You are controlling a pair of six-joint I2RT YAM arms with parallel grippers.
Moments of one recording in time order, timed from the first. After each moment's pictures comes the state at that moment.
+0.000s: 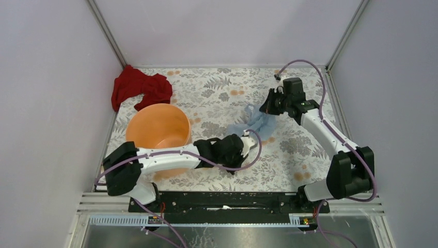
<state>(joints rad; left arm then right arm) -1.14 1.51 1.01 -0.29 0.06 -0.28 0.27 1.42 1.13 -0.35 -0.26 0.37</state>
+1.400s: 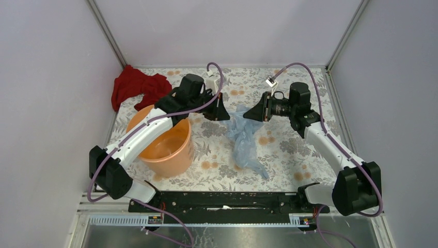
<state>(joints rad) -0.62 1.44 1.35 -0.51 0.53 -0.35 0.27 1.29 0.92 0.05 -1.02 0.46</state>
